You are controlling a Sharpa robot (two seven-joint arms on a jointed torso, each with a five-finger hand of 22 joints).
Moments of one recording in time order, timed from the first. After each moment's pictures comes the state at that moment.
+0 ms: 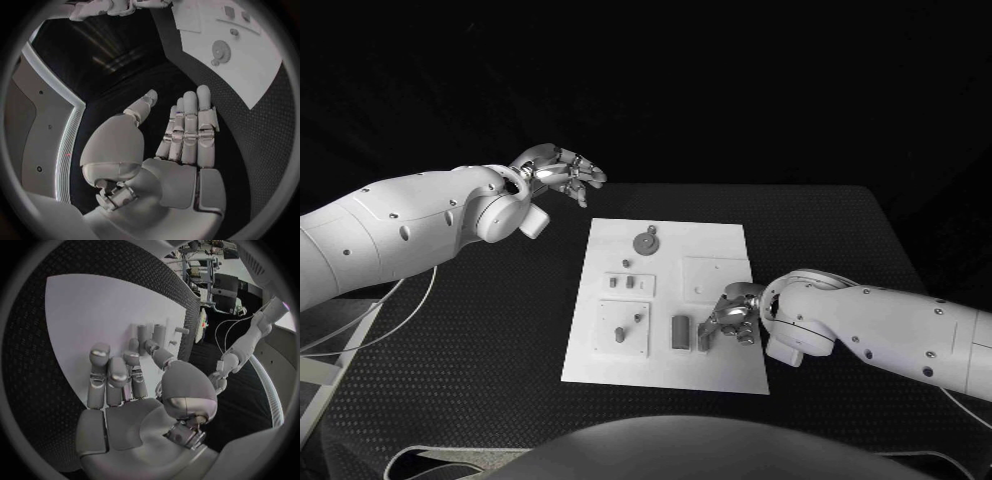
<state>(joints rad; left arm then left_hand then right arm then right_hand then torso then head) 1.24 -0.80 -0.09 1.15 -0.45 -0.10 0.16 1.04 -0.11 0.46 -0.21 0.06 0.80 0.18 0.34 0.48 1.14 0.11 0.07 0.36 1.10 0.00 0.74 0.71 0.04 1.22 -0.09 0.19 1.08 1.11 -0.67 -0.24 1.46 -0.88 -0.02 -0.48 0.92 0.01 0.61 -0.27 0.04 1.08 0.04 0.17 0.79 1.20 -0.03 1.02 1.14 1.28 -0.13 1.40 0.95 0.22 1.25 -0.06 0.94 1.31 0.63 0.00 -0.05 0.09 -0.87</state>
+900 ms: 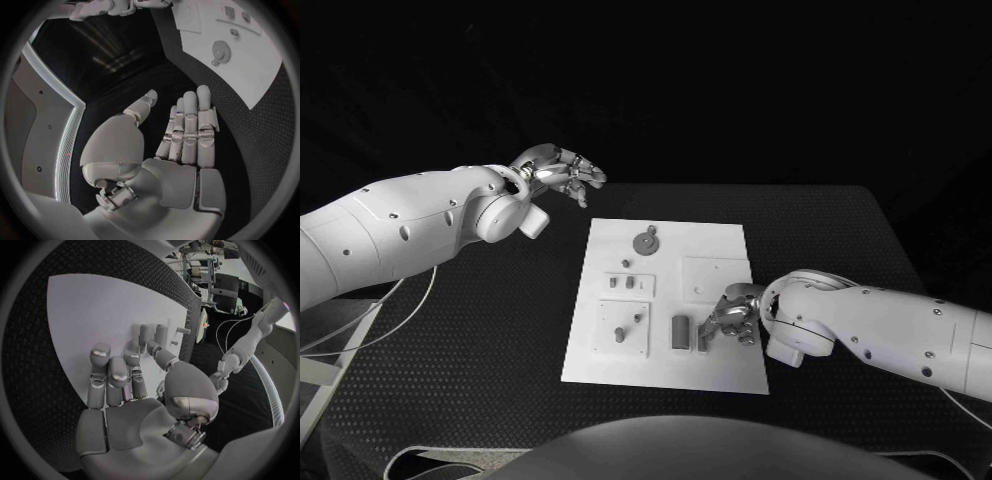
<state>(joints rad) 1.24 -0.80 -0.09 1.15 -0.45 -0.10 0.16 1.04 -0.11 0.46 -0.21 0.06 0.80 0.19 0.34 0.48 1.14 0.11 0.07 0.36 1.10 0.00 0.73 0.71 0.04 1.22 -0.10 0.19 1.08 1.10 -0.67 -0.24 1.45 -0.88 -0.02 -0.48 0.82 -0.08 0.63 -0.25 0.05 1.06 0.07 0.16 0.78 1.20 -0.03 1.02 1.13 1.28 -0.13 1.39 0.94 0.22 1.26 -0.06 0.93 1.31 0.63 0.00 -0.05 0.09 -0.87</state>
